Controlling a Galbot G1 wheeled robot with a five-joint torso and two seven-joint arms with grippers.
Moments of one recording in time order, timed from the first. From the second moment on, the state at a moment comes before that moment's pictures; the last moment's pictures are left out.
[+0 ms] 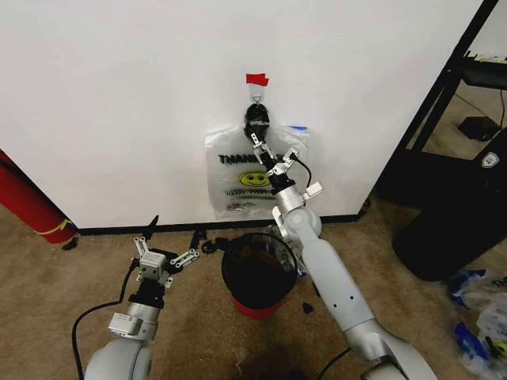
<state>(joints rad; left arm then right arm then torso) 1.54 -1.44 -0.61 -2.10 -0.02 -0.32 0.20 -0.59 1.51 0.16 1.30 1.22 0.08 -0.56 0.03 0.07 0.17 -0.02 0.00</state>
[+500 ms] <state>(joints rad) 1.53 -1.43 -0.61 -2.09 -0.02 -0.32 0.20 -0.56 1.51 0.17 1.25 1.19 0.08 -0.57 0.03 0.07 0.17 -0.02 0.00</state>
